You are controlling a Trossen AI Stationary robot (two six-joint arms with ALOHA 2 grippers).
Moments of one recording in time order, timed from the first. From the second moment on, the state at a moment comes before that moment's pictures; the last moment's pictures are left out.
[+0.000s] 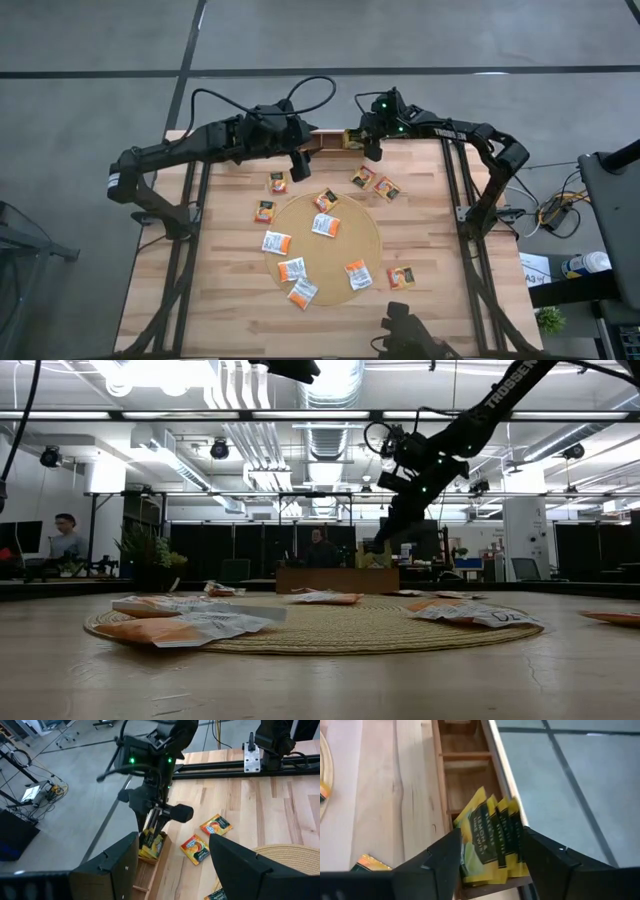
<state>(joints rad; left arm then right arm) 0.20 1.46 1.65 -0.63 -0.26 0.22 -0.81 1.76 1.16 -0.19 -0.31 -0.55</state>
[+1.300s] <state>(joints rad) 0.20 1.46 1.65 -0.65 -0.28 0.22 -0.78 1.80 1.15 -0.15 -0.23 -0.44</state>
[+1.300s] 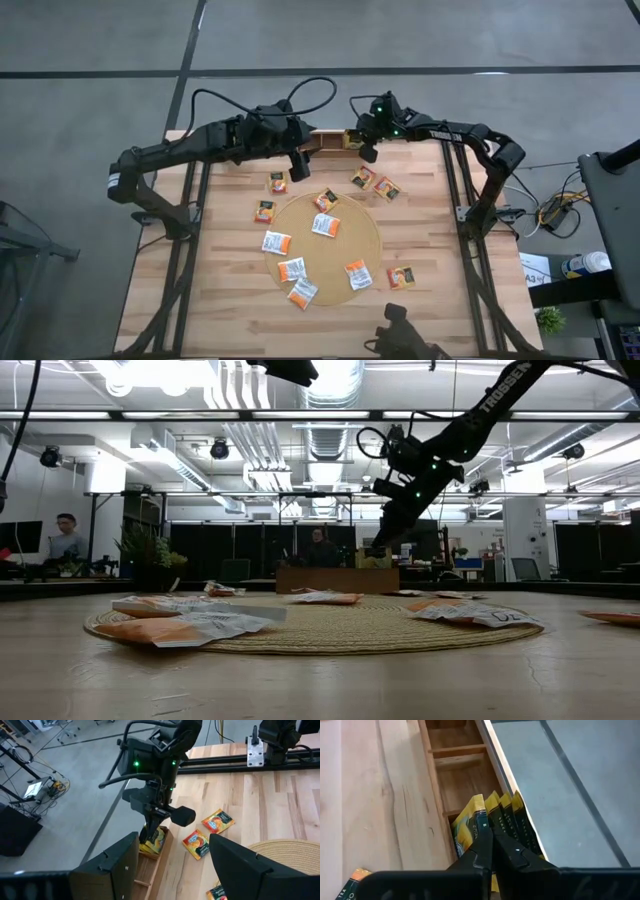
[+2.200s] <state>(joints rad) 0.20 1.46 1.65 -0.65 -0.28 0.22 -0.78 1.75 1.14 -0.15 -0.24 -0.44</state>
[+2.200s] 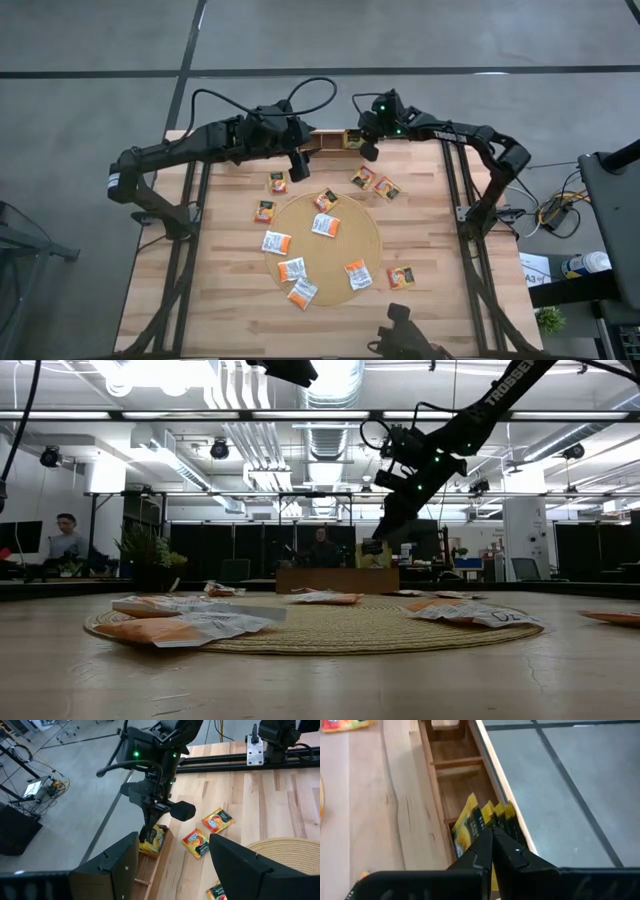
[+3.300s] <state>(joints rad) 0.20 1.45 1.65 -0.66 -0.28 0.22 -0.78 1.62 1.14 -0.26 -0.23 -0.39</state>
